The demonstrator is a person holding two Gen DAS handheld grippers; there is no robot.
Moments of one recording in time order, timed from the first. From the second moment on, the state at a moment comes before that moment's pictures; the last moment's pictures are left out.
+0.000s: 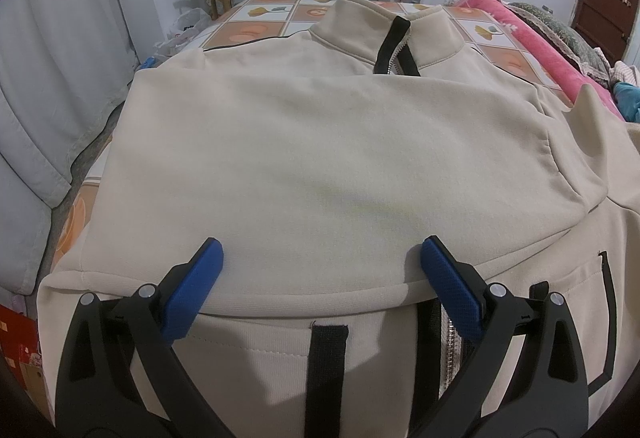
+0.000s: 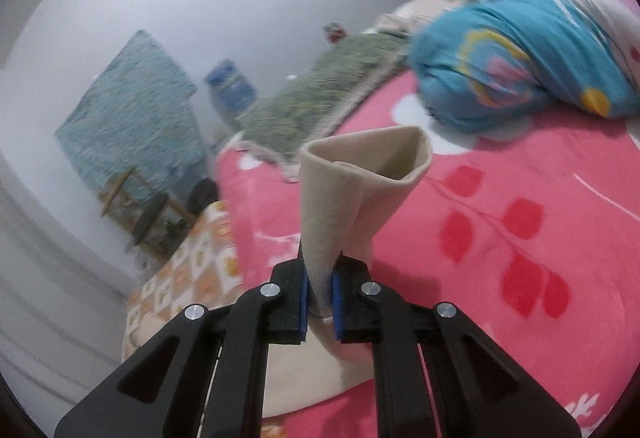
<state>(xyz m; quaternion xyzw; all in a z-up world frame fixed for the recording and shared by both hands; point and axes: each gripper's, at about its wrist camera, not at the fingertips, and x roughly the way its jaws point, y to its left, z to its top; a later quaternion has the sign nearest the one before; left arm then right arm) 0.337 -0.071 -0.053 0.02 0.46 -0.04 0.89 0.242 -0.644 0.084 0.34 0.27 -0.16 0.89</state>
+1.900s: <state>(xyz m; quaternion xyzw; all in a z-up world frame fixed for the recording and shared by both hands) 0.294 0.086 0.003 -0.11 0.42 -0.15 0.89 0.374 -0.158 0.068 0.00 0.45 0.22 0.87</state>
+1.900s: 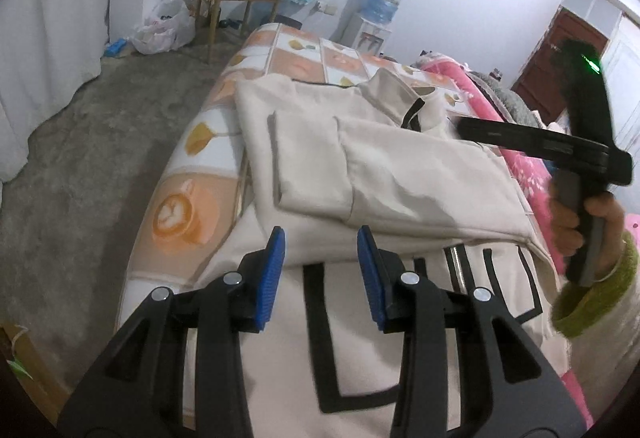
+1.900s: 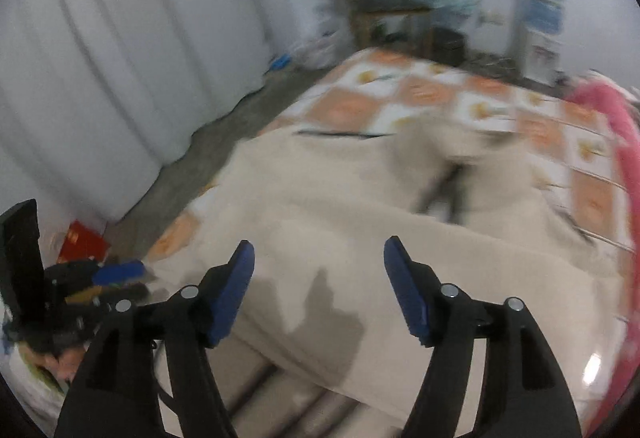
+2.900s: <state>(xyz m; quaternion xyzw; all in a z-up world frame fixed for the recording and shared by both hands) 0.253 0.065 0.009 0.02 0.42 -0.05 0.91 0.244 -0.356 0.032 -0.02 0.46 -0.01 0.89</state>
